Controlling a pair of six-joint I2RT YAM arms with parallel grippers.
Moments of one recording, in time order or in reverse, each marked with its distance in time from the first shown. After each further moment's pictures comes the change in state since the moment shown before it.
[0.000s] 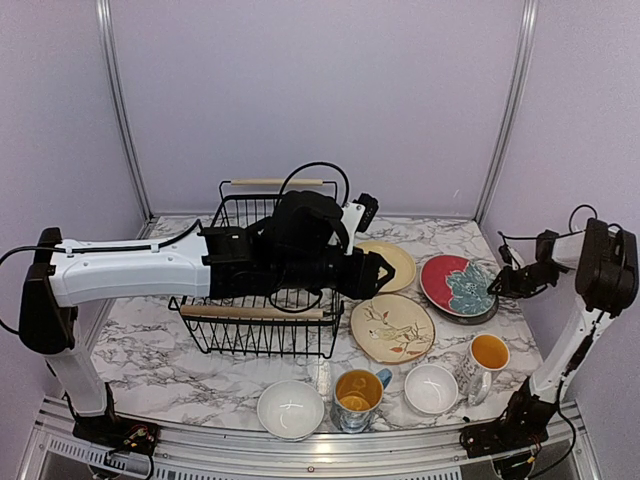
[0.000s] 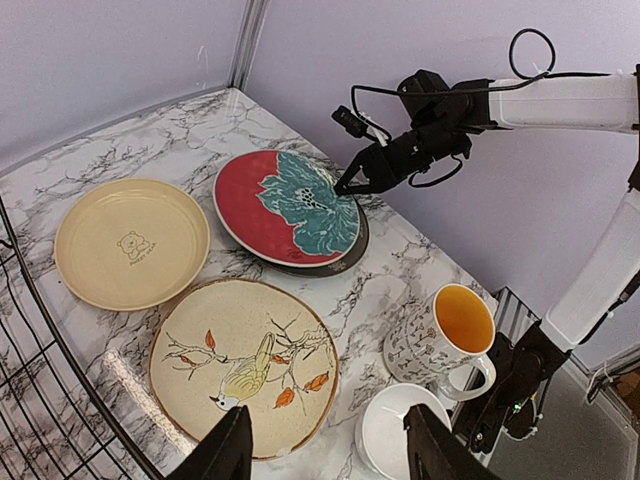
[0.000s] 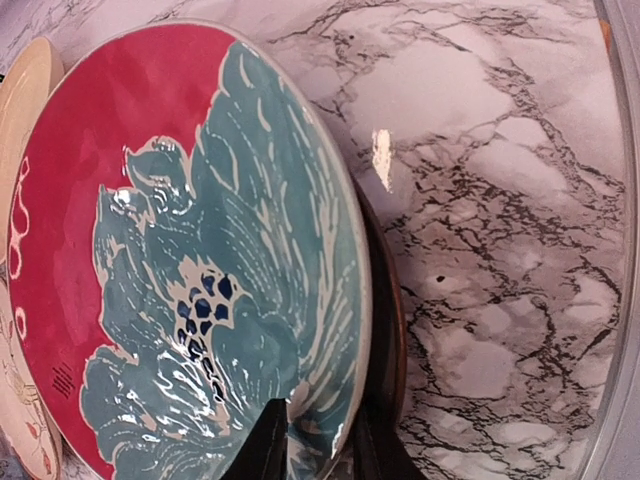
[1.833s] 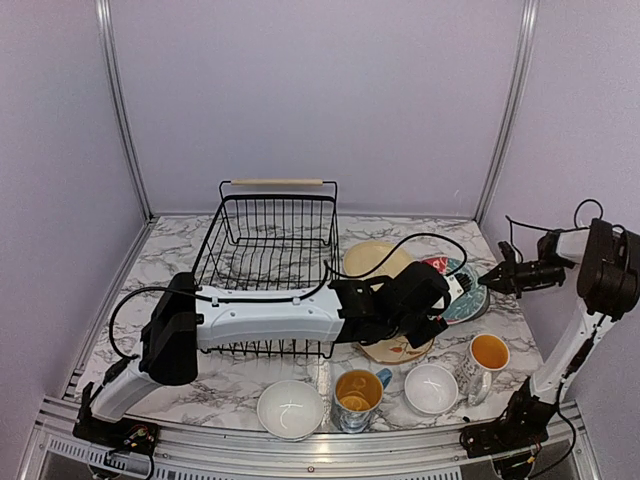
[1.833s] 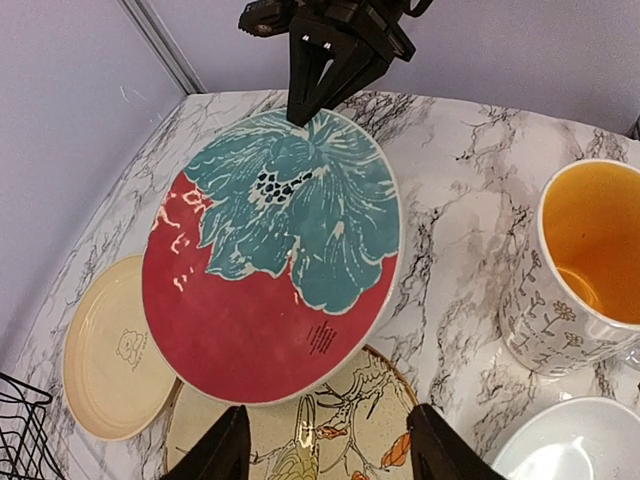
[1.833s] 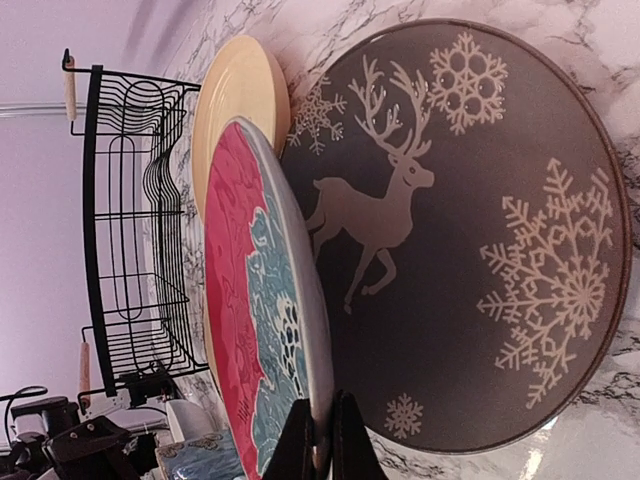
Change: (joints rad) left arm -0.116 0.652 0.657 -0.169 -0.213 0.558; right arm -0.006 -0.030 0.050 -0.309 -0.447 0.163
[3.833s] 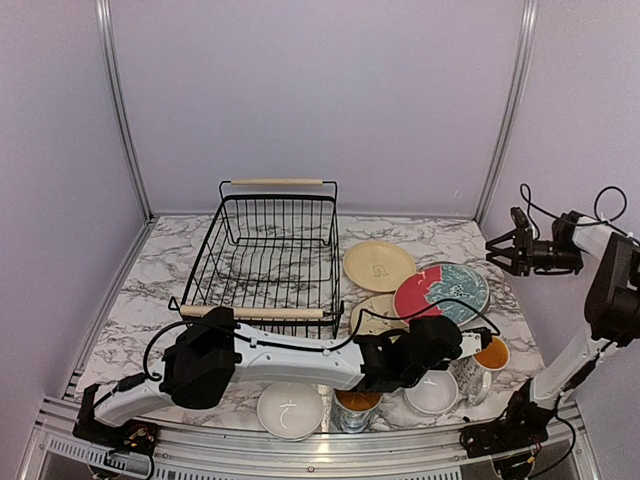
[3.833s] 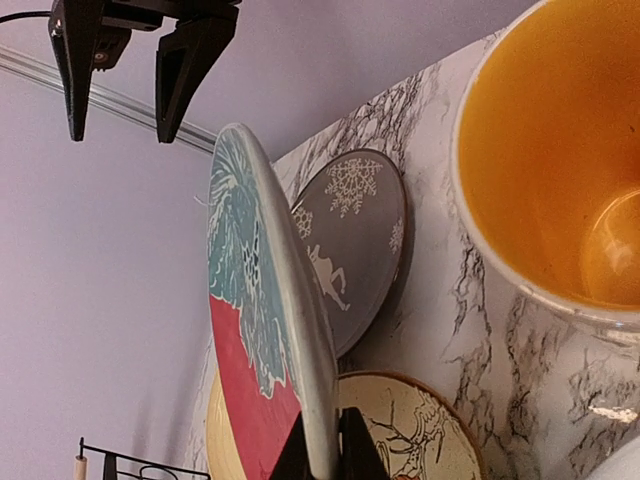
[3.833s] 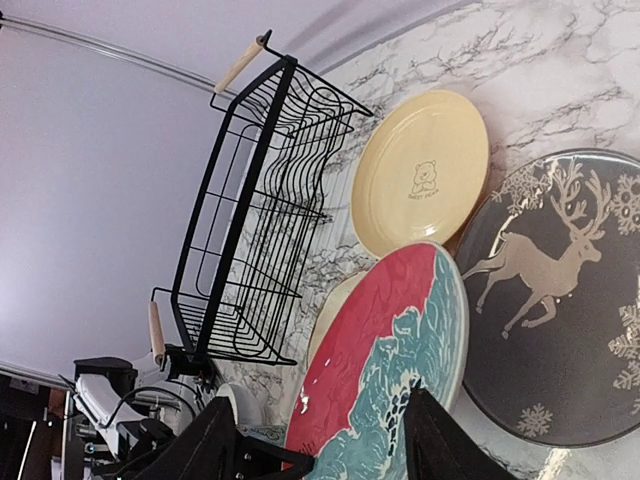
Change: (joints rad) left arm -0.096 0.171 -0.019 0.405 -0.331 0.641; right arm -0.003 -0.220 0.021 -0.207 -0.244 -0.177
